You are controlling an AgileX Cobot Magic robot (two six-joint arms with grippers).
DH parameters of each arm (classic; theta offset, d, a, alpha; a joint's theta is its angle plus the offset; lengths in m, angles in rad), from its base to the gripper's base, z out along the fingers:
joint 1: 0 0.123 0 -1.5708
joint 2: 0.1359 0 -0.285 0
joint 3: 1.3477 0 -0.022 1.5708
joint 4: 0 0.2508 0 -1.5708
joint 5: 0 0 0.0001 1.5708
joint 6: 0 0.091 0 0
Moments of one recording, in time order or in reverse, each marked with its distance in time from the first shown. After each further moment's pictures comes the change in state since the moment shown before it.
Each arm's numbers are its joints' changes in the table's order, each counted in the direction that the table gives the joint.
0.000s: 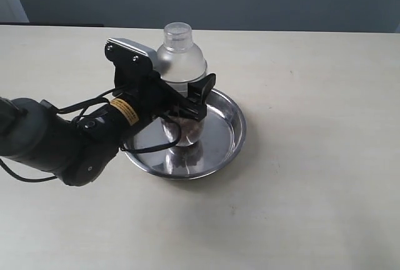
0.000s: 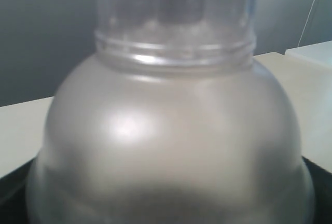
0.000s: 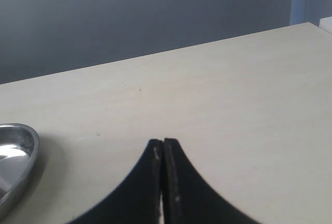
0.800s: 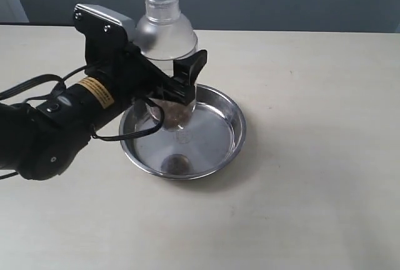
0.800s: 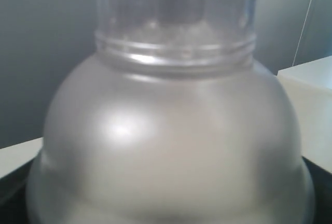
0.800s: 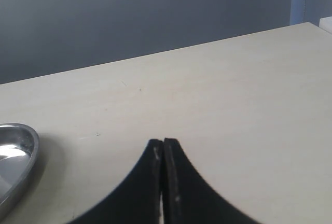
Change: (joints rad) left arm 0.000 -0.253 0.068 0.000 0.142 0.046; right arm 0.000 0.000 0.000 0.000 0.000 0.000
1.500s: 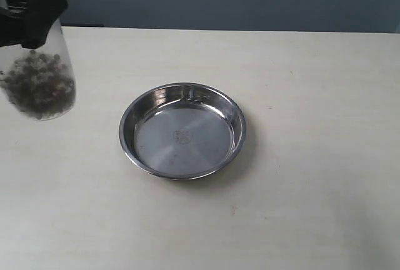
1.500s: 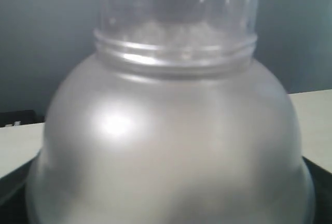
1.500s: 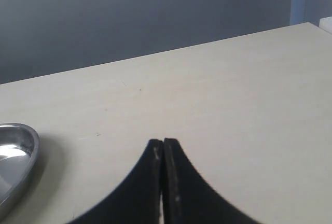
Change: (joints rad) left arm 0.278 -0.773 0.000 -0.413 0.895 0.363; right arm 0.000 0.000 0.000 0.000 0.000 0.000
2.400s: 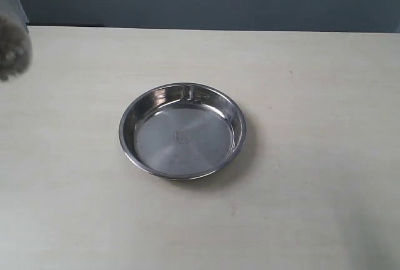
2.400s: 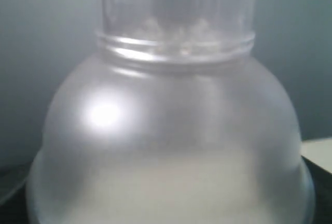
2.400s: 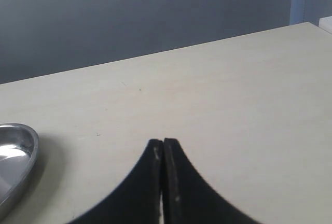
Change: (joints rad) left arm 0.131 -0.106 -0.067 0.064 0.035 0.038; right arm 0.000 0.000 0.000 0.000 0.000 0.000
